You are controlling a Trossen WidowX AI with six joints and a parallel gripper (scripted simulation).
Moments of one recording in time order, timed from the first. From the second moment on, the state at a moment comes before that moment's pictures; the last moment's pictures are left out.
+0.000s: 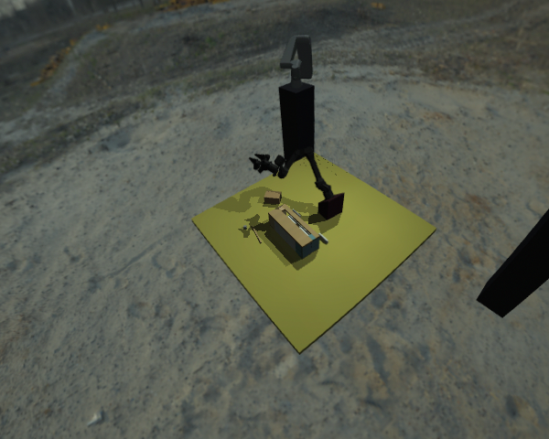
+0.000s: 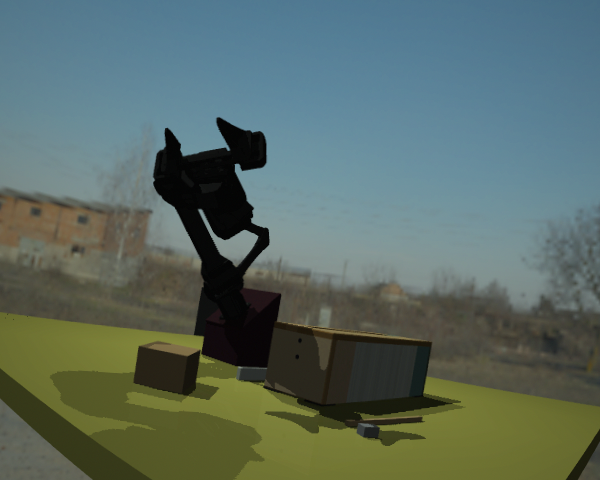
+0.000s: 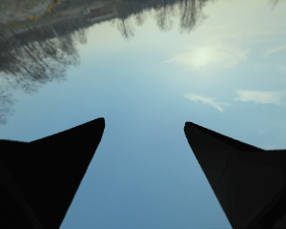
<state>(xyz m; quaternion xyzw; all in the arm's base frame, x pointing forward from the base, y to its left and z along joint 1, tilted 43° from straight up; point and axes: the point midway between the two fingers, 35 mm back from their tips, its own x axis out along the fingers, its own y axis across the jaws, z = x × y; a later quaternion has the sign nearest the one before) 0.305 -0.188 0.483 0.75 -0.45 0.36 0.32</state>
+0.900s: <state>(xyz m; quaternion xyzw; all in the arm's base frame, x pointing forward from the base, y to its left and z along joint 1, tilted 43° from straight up) 0.472 -0.150 0.333 0.75 -0.29 -0.06 0.59</state>
